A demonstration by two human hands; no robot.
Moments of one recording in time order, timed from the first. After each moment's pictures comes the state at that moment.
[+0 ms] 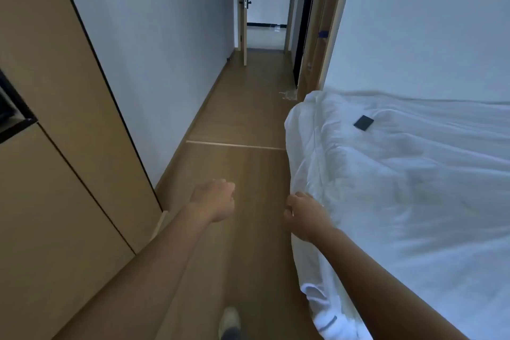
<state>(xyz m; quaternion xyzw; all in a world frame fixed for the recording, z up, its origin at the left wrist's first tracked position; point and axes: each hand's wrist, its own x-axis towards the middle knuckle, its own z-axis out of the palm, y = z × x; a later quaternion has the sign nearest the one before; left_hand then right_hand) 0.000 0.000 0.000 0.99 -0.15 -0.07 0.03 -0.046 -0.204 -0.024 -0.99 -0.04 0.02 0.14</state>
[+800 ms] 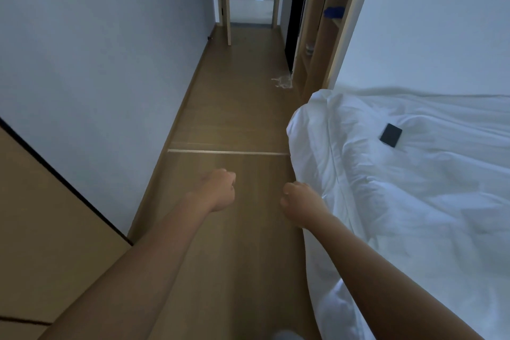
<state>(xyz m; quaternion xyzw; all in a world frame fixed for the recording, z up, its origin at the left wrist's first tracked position) 0.382 0.006 -0.018 0.97 -0.18 -0.11 0.05 0.331 -0.182 -0.047 -0.98 0.03 0.07 0.17</state>
